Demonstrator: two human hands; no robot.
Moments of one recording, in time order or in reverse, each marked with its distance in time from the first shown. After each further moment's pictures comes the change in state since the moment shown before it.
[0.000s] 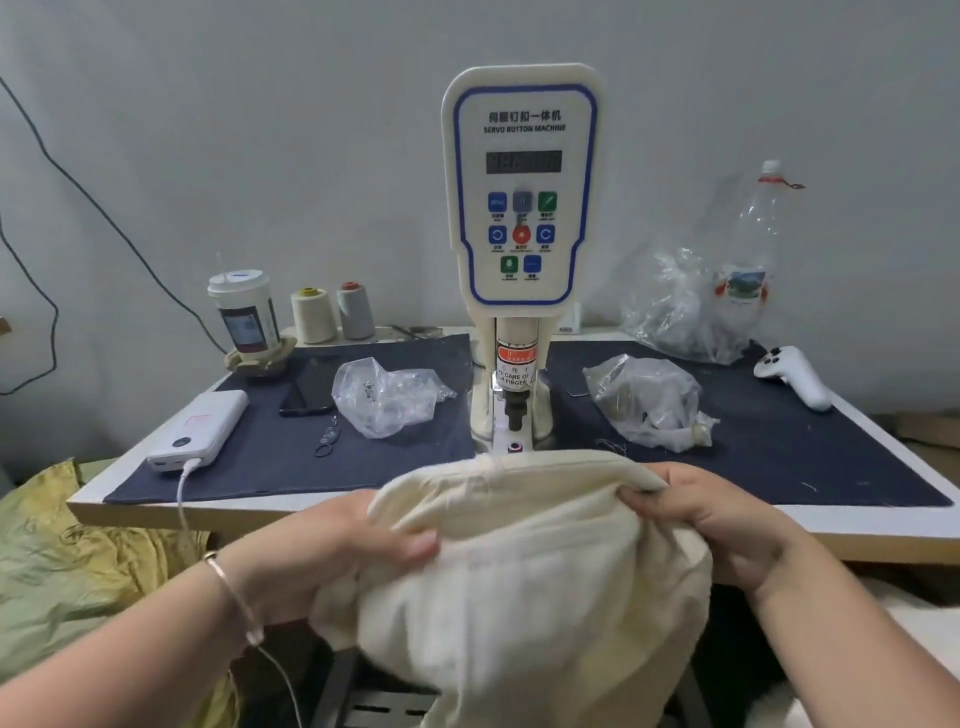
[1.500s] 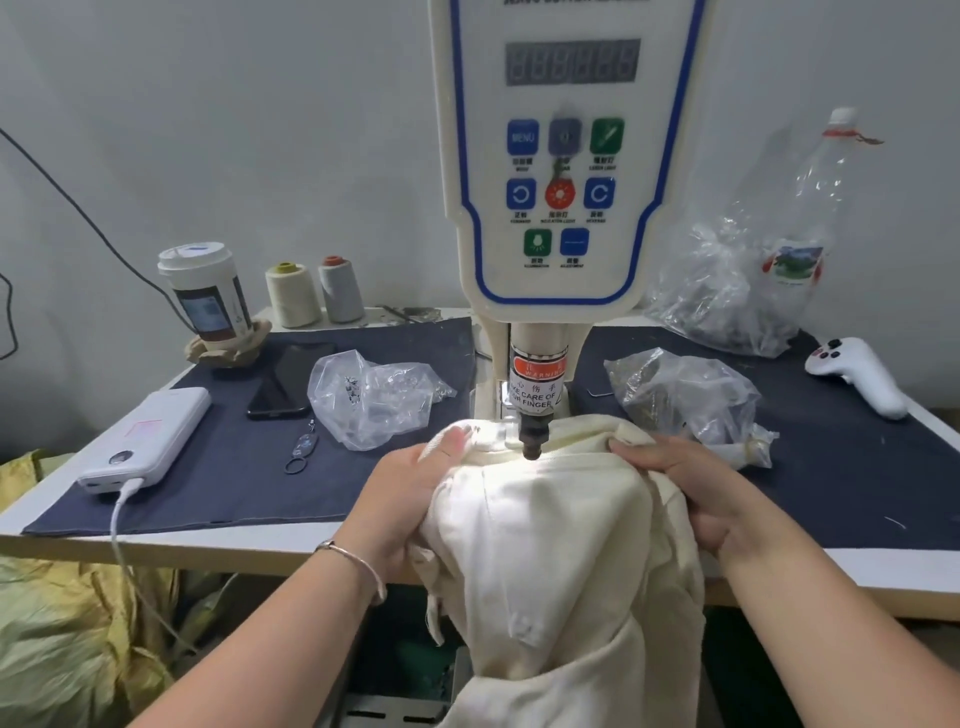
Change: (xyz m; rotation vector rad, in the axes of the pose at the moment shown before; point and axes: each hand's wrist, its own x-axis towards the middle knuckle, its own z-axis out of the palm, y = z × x) left_hand 0.151 -0.028 -0.028 -0.084 0.589 0.059; right_hand 0.107 -0.003 -0.043 0.186 0.351 0.029
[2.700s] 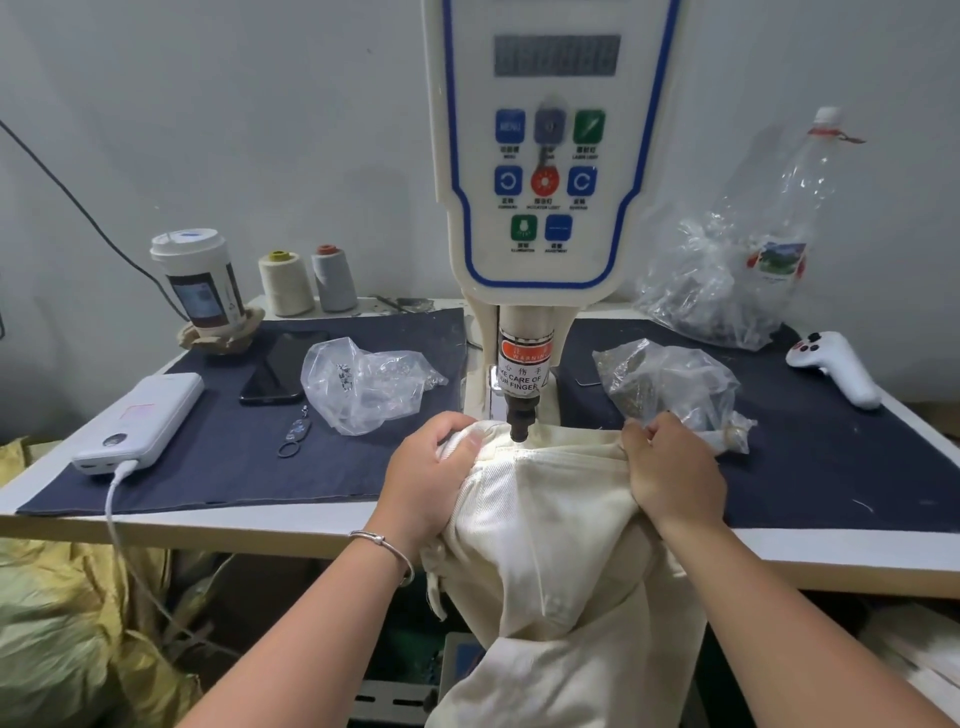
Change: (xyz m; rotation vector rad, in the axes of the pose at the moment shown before) left_hand 0.012 -0.020 0.020 0.304 0.107 0.420; right_hand 0.022 0.031 -0.010 -1.080 0.825 -0.368
